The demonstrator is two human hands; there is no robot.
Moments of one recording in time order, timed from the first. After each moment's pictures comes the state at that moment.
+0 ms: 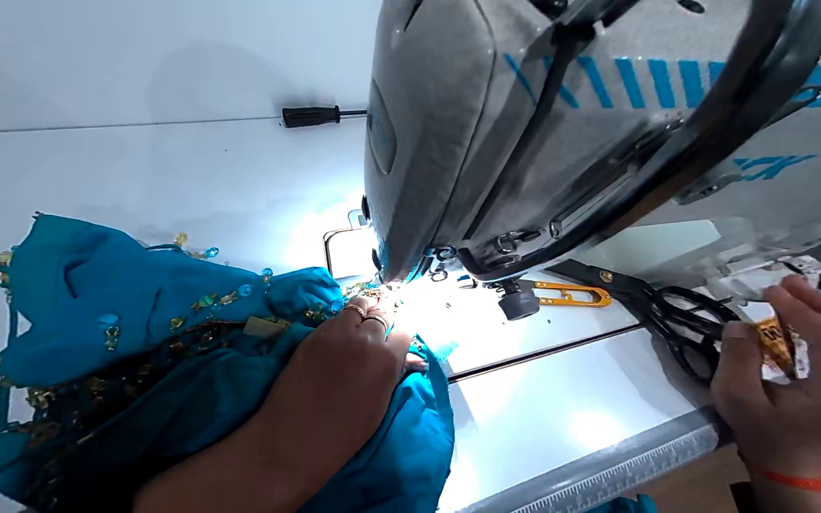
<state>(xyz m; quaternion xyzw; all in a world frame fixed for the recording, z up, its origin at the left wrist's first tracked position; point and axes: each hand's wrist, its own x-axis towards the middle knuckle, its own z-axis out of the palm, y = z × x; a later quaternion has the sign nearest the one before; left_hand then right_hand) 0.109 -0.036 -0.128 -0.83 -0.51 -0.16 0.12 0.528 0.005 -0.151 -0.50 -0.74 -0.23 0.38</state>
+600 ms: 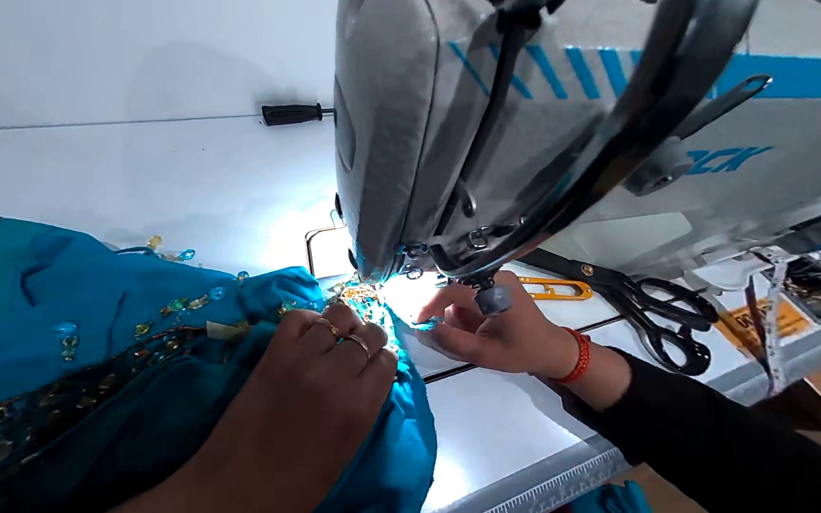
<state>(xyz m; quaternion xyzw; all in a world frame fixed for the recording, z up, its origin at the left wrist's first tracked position) 0.099 -0.050 -0.113 -0.85 -0.44 -0.25 0.12 0.327 0.054 -0.132 -0.18 -0.88 0.27 0.34</state>
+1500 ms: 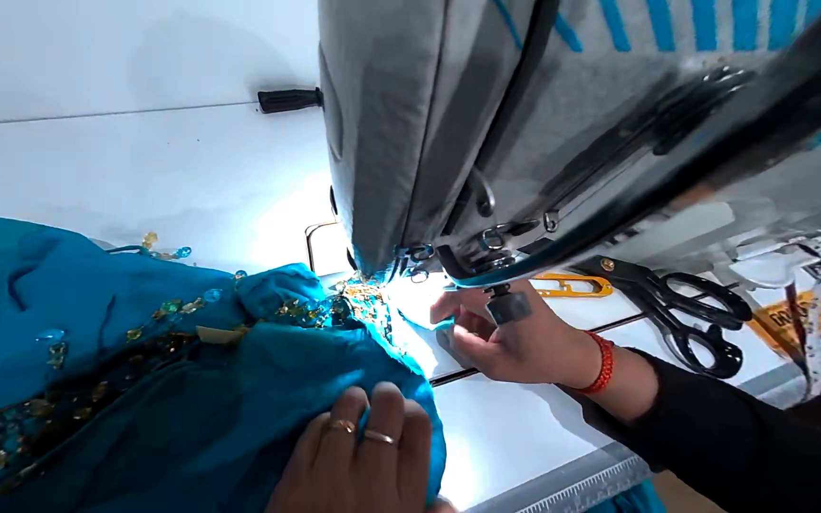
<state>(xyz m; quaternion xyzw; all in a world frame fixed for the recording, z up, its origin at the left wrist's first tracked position) 0.137 -0.105 -0.081 -0.84 -0.53 -0.10 -0.02 0.333 0.050 -0.133 -0.20 -0.90 0.22 0.31</state>
